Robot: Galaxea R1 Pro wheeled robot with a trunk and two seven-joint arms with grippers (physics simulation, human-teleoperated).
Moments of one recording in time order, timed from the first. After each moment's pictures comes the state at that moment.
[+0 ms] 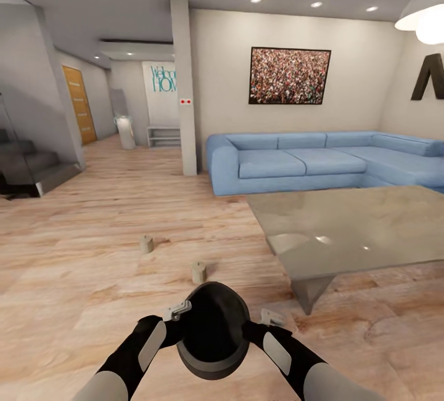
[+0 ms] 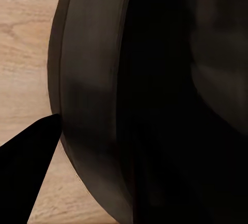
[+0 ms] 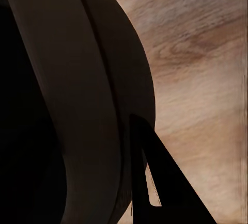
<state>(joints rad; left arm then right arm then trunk) -0.54 -0.10 -0.07 -0.60 0.44 0.55 0.10 -0.63 0.12 0.42 -0.32 -0.76 0.19 -0.13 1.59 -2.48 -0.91</state>
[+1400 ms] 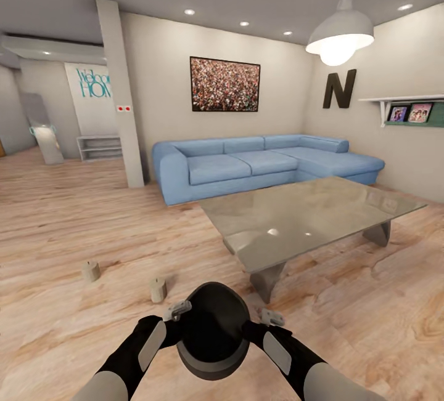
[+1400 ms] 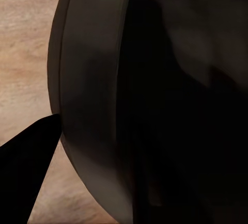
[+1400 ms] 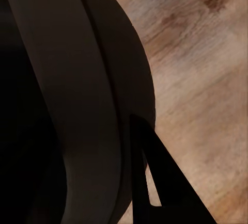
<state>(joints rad) -0.54 -0.10 -0.07 -0.60 0.44 0.55 0.10 -0.63 0.12 0.41 -0.32 -0.75 0.20 -0.13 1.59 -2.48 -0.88</state>
